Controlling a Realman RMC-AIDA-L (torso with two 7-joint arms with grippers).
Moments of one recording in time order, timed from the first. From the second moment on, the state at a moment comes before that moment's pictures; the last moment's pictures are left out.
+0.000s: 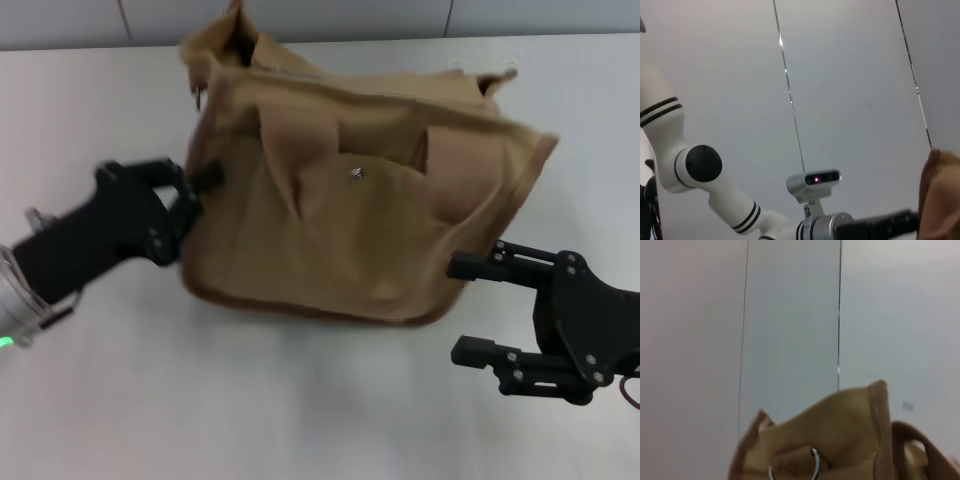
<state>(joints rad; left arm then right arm) -0.41 -2.07 0.62 0.26 1.60 1.68 -0.73 0.45 2.08 -0.39 -0.36 -2.12 -2.06 0.90</state>
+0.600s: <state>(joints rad) -0.46 -2.08 0.78 0.28 1.49 1.78 -0.42 0.47 2.08 -0.39 -0.20 -1.92 -1.95 0.97</state>
